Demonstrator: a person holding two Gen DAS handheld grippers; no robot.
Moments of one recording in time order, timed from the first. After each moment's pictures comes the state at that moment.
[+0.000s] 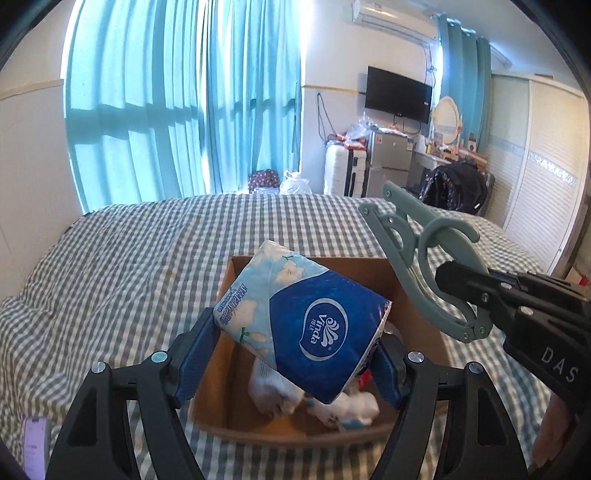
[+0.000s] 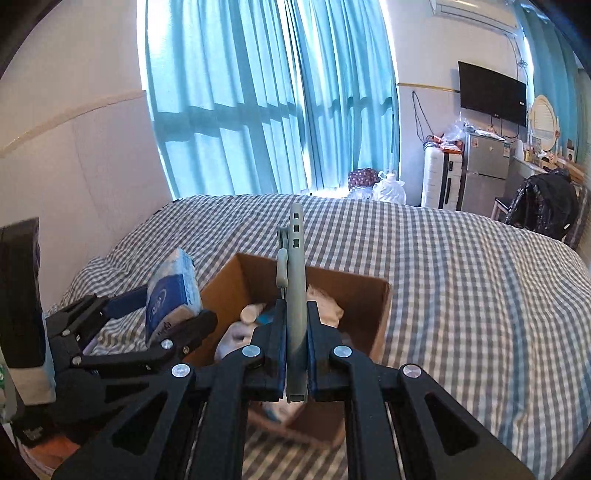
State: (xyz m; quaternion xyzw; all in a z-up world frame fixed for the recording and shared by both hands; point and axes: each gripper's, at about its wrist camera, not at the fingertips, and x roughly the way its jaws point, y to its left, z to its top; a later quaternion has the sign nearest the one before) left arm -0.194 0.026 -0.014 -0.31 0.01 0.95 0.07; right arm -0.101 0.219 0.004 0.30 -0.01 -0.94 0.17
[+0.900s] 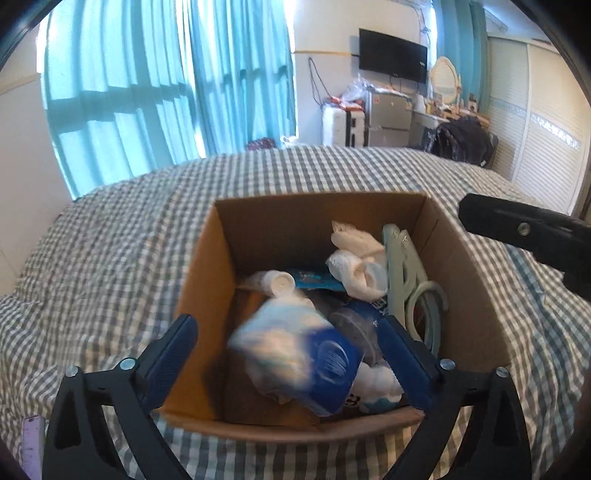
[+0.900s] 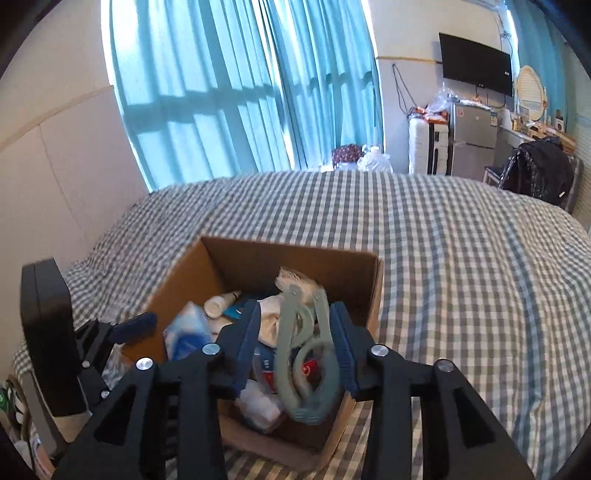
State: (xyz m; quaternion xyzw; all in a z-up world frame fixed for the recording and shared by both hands) left arm -0.194 0.033 -0.067 -0.36 0.05 0.93 0.06; right arm -0.127 0.240 -0.018 0.33 -0.04 -0.93 0.14
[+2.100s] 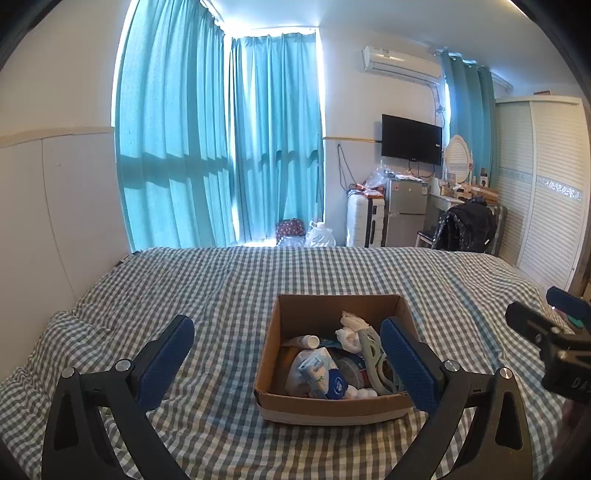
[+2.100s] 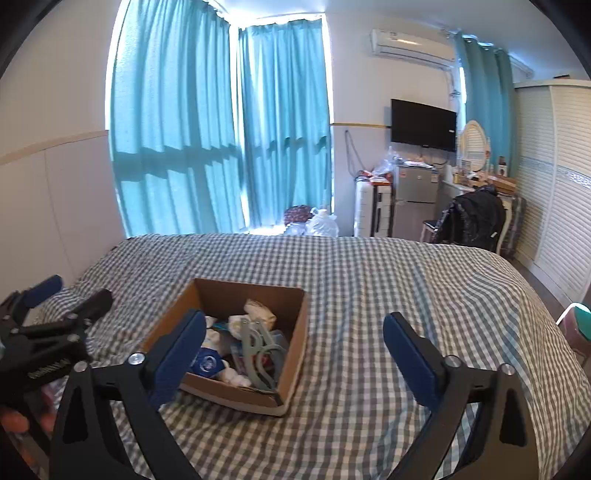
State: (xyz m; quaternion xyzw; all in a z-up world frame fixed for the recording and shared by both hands) left arm -0.074 0.006 0.050 -0.20 0.02 0.98 0.01; right arm 0.015 0.271 0.050 0.22 -0.01 -0.97 0.03
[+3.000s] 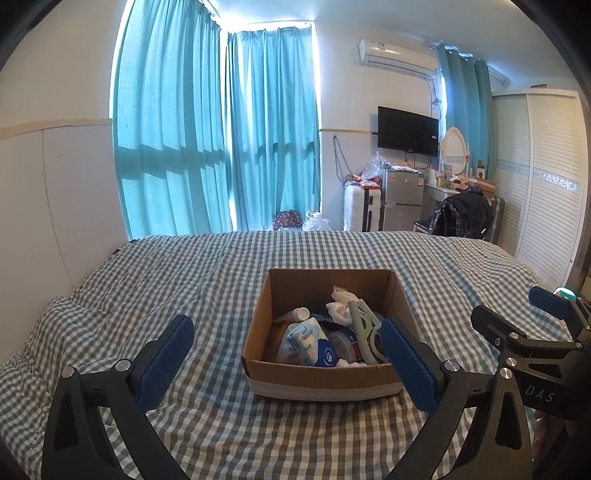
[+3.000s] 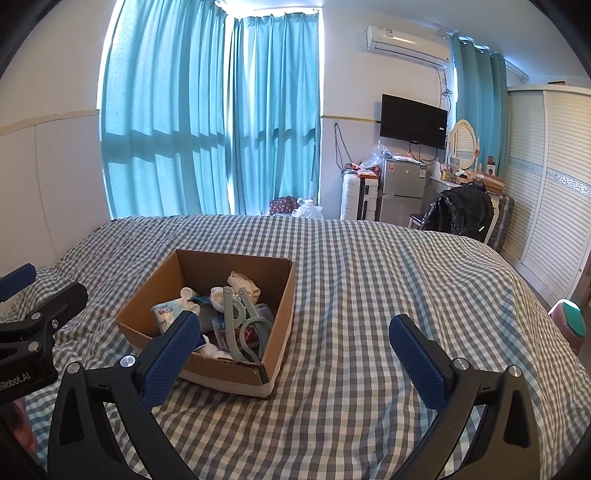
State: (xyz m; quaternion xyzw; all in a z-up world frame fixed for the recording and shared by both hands) left arm -0.054 0.019 0.026 -0.22 0.02 0.98 0.02; right arm 0.012 0.259 0.010 0.24 0.01 -0.97 0.01
